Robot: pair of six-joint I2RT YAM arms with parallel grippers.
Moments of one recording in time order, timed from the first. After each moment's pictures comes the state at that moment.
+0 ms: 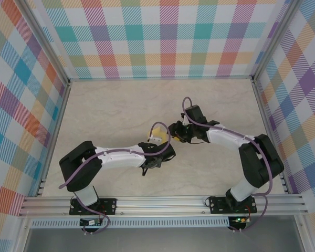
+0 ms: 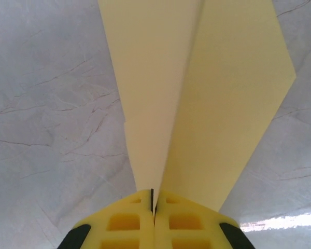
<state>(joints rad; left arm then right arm) -1.07 1.69 1.00 -0.65 -0.49 -0.79 0.54 1.58 0.92 -0.22 -0.45 0.92</state>
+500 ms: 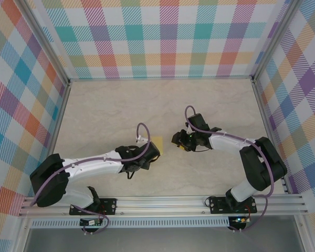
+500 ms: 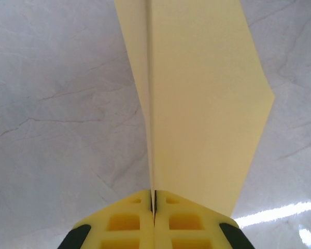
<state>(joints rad) -1.02 1.36 0.78 -0.61 -0.42 -0.67 0.53 1.55 0.79 -0.22 -0.42 0.94</state>
